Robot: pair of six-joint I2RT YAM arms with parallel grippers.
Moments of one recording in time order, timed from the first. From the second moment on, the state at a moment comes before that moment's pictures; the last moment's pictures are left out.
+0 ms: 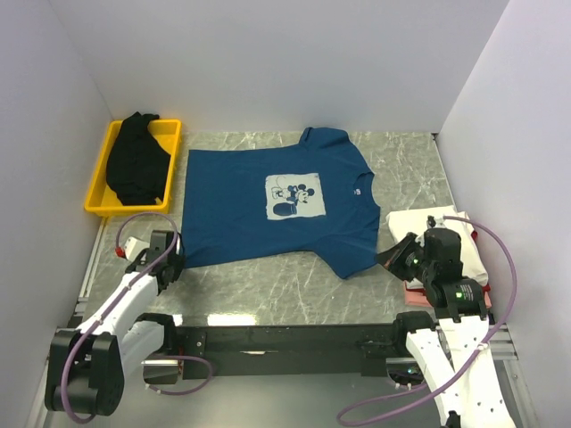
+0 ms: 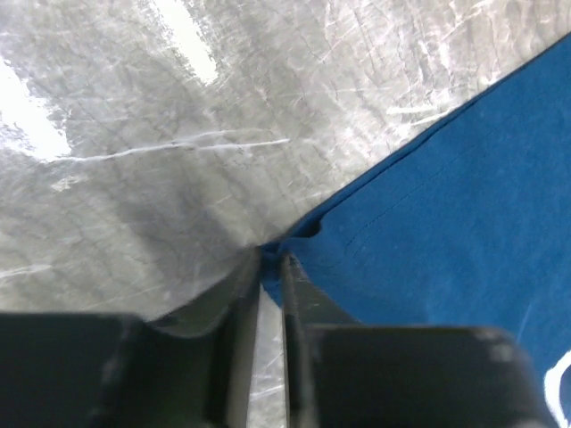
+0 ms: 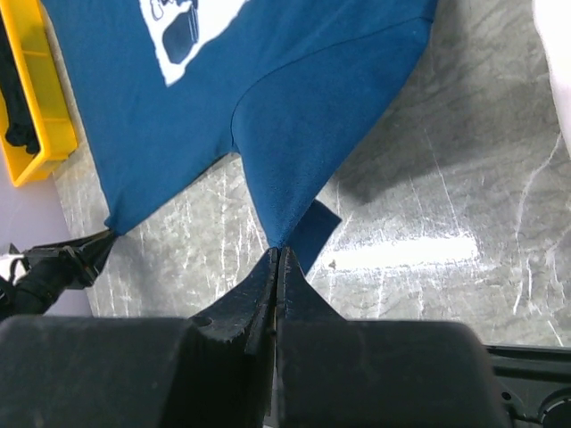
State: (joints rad) left arm -0.10 0.94 0.35 -0.41 -0.36 -1.24; right arm 0.07 0.51 0.71 -0.91 -0.23 0.73
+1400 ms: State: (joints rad) left arm -0.10 1.54 0.97 -0.51 -0.37 -1.03; right arm 0.07 1.34 1.04 -0.64 -0.22 0.66
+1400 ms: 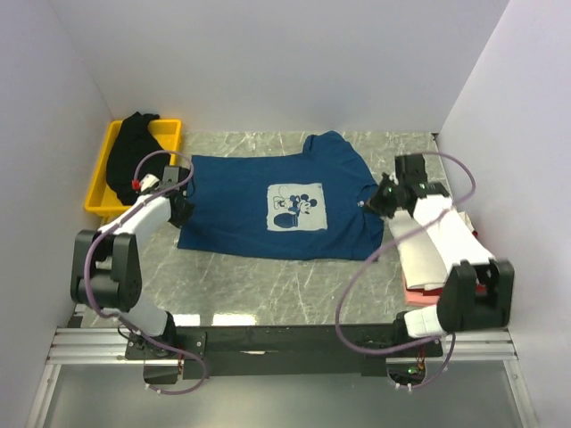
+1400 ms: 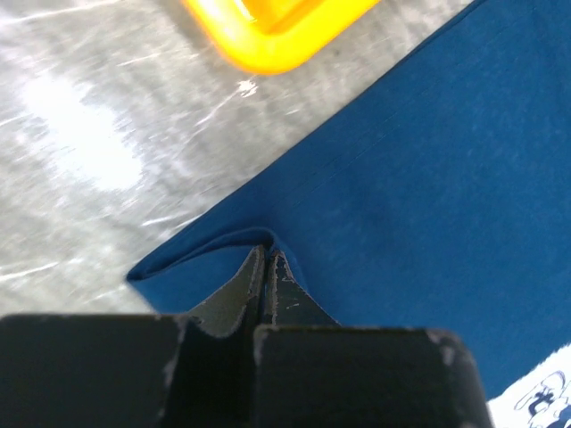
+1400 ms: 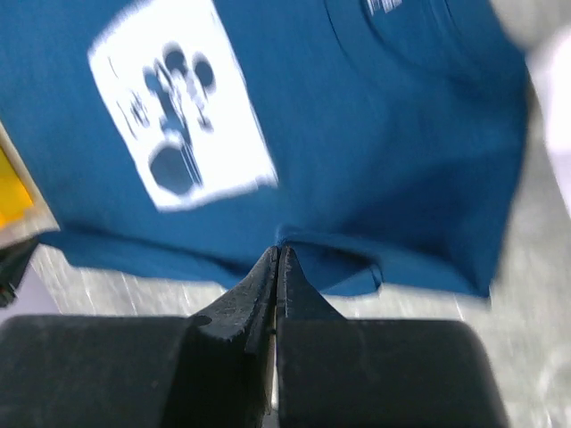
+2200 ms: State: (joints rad) left arm -0.05 1.59 1.05 -0.52 -0.36 -1.05; right arm 0.02 1.70 1.35 -0.56 -0.25 0.64
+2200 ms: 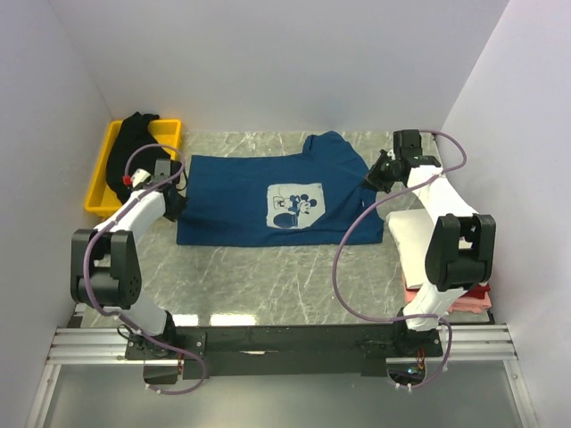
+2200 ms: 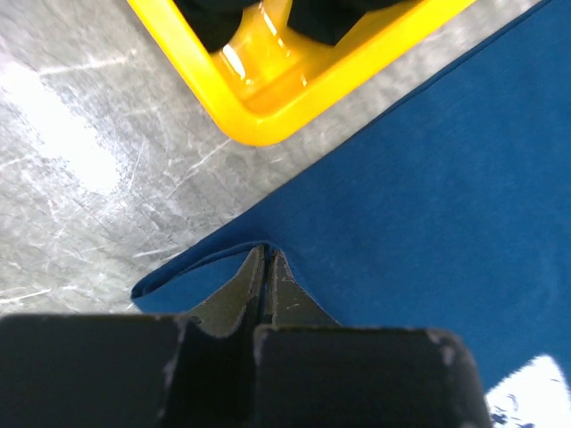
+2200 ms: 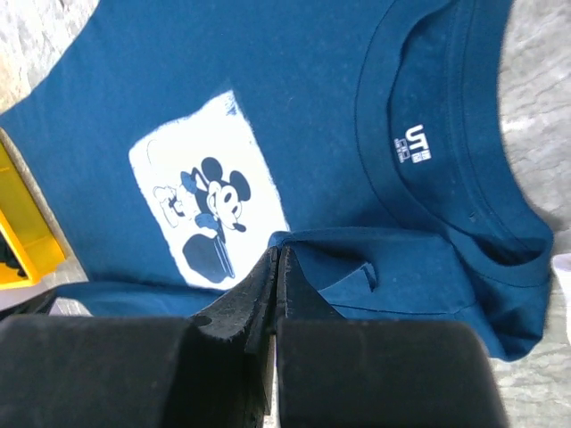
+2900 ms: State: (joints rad) left arm -0.03 1.63 1.07 -0.51 -0.35 -1.04; right arm -0.07 1.66 1.30 -0.53 -0.27 0.66
